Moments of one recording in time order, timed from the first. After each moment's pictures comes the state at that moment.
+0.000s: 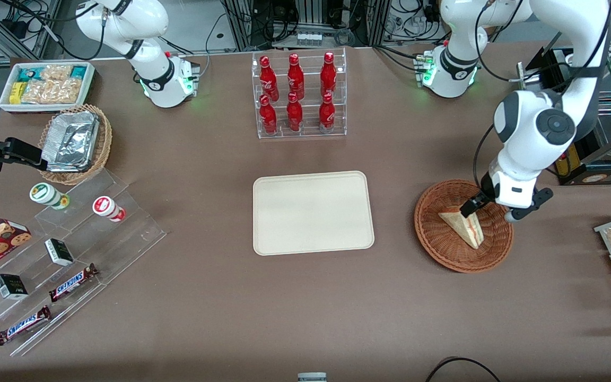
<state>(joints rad) -0.02 0.11 -0.10 -2.28 0.01 2.50 -0.69</state>
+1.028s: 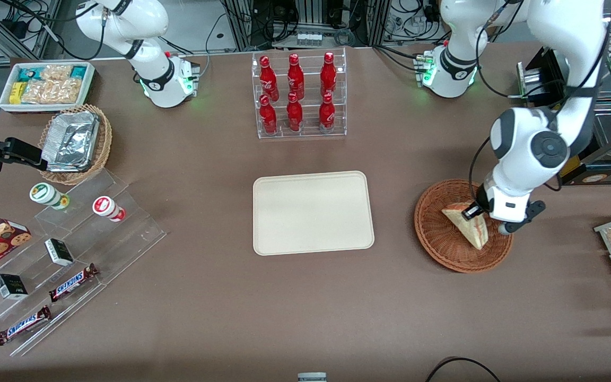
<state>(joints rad) -0.04 0.15 -0.10 -2.12 0.01 2.30 -0.70</state>
